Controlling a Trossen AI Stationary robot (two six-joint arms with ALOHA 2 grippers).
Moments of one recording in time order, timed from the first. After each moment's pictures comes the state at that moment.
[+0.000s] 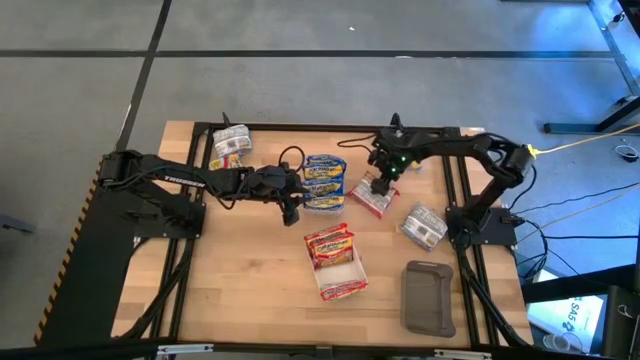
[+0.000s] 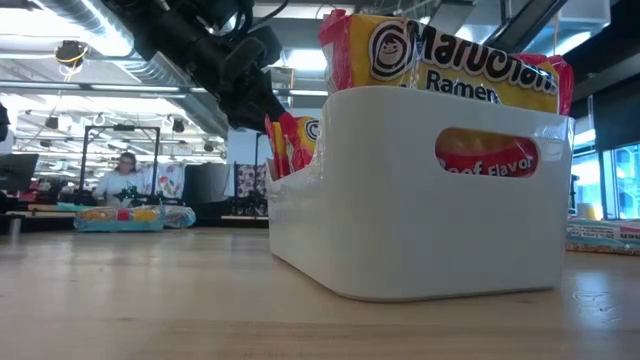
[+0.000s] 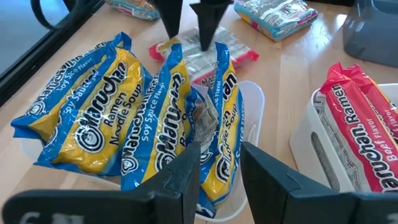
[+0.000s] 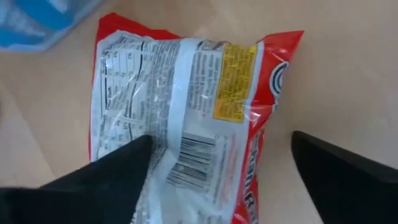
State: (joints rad) left arm 0.09 1.39 0.76 0.05 -0.12 -0.13; right arm -0.60 1.67 0.89 -0.56 -0.35 -0.02
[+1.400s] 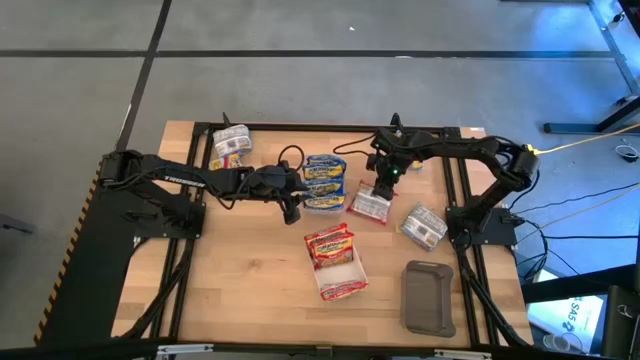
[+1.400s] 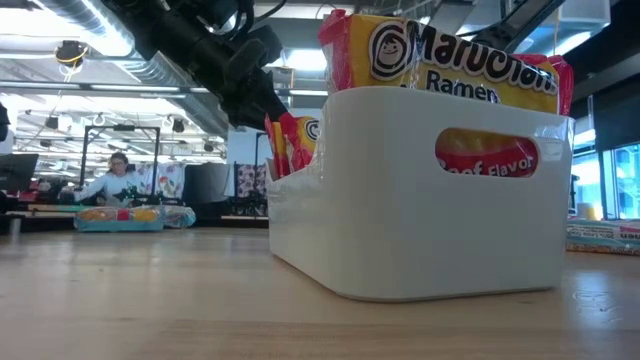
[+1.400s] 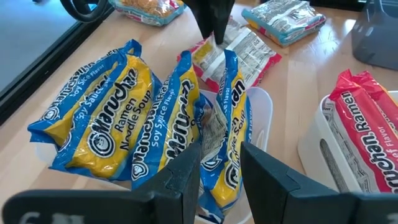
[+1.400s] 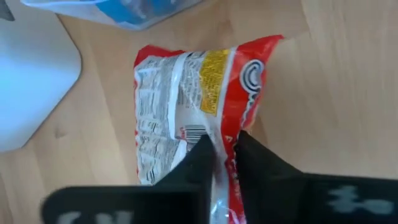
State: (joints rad) left arm 0.09 1.39 0.76 0.07 -0.15 -0.12; right arm -0.57 1.61 0.94 -0.66 -0.48 -0.17
